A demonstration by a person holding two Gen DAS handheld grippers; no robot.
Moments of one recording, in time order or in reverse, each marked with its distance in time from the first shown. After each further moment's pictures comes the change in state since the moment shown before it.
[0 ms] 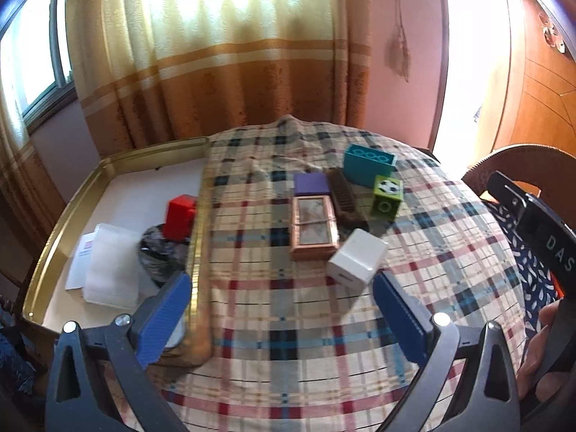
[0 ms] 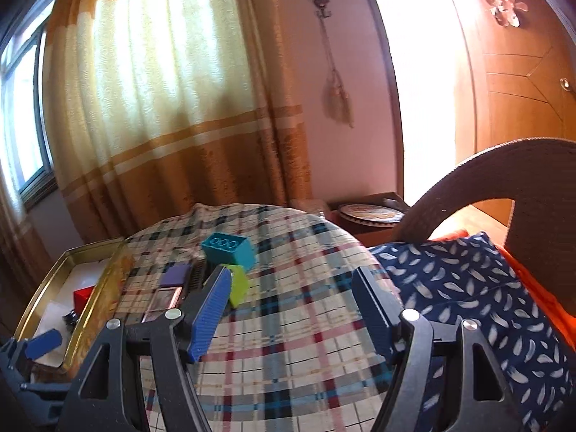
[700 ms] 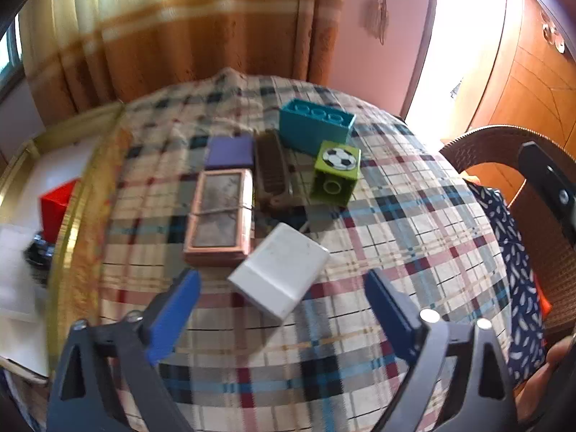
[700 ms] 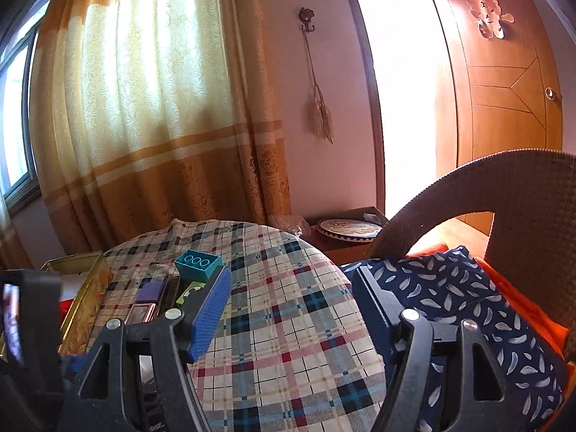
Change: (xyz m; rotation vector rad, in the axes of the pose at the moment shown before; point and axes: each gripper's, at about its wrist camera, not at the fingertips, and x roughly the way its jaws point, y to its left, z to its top) left arm 0.068 -0.045 0.014 -0.022 0.187 -0.155; right arm -0.002 -0.011 0.006 -0.016 -0.058 -0.057
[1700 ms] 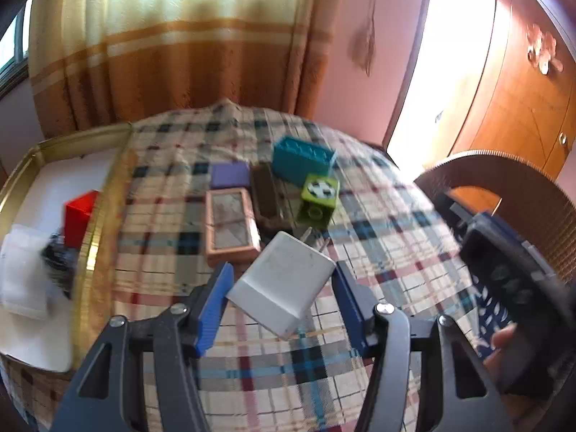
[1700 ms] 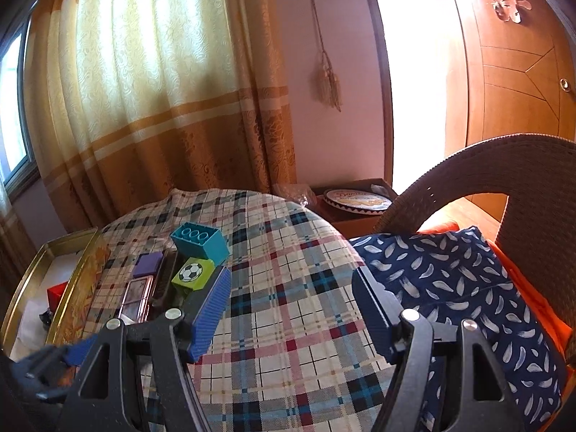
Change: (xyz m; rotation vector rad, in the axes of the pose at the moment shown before) left arm -0.048 0.013 -0.004 -0.023 -0.140 -0.074; right arm 0.031 0.003 -0.002 -0.019 0.161 0.020
